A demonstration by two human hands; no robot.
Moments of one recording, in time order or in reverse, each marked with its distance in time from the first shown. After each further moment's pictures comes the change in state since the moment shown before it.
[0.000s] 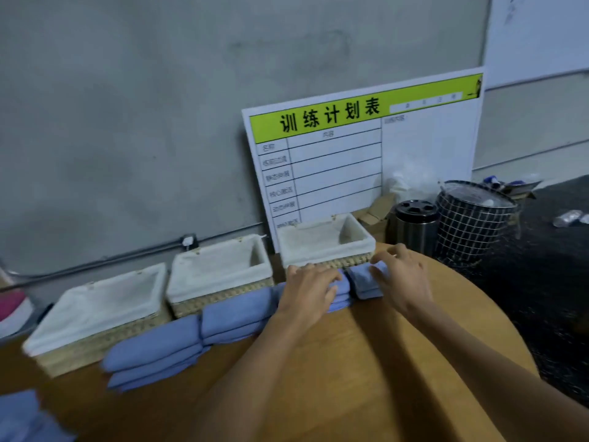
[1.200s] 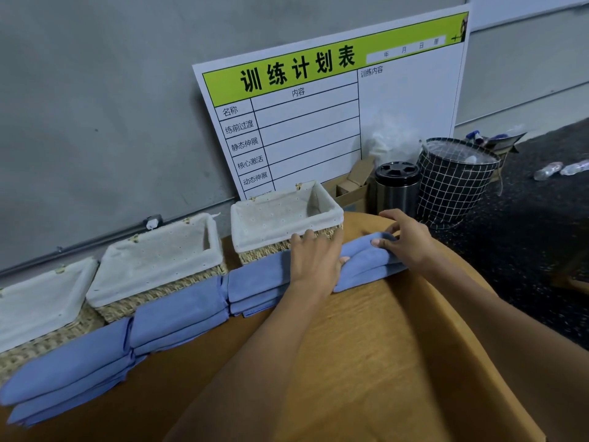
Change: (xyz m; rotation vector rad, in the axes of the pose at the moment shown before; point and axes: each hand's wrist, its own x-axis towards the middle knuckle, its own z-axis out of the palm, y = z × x) left_hand 0.077 0.055 0.073 0.287 0.055 -0.048; right_hand 0.048 0.101 0.019 0.392 -0.150 0.167
